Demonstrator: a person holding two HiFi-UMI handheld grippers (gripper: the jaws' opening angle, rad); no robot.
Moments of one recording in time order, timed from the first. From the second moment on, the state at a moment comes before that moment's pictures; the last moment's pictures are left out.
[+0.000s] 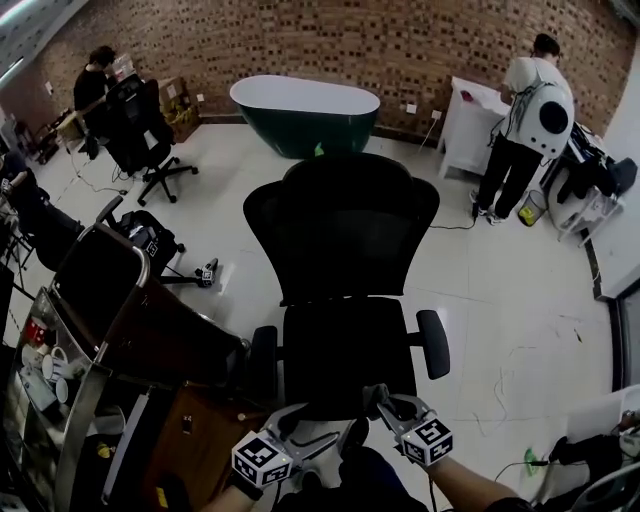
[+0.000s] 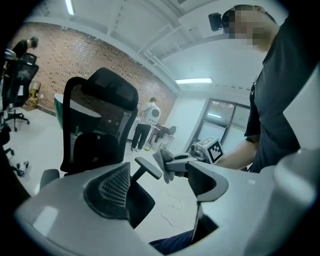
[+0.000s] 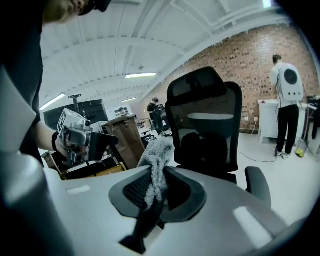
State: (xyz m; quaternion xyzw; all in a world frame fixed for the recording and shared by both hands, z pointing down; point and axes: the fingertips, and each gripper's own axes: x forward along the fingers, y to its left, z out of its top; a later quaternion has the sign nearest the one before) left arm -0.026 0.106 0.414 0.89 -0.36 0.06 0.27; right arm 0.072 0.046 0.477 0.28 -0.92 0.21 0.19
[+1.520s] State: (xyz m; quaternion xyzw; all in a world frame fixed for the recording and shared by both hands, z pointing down) left arm 0.028 0.361 0.318 0.90 -0.40 0.00 0.20; right arm 0.176 0.319 0.322 0.32 -0.93 0.16 0.05
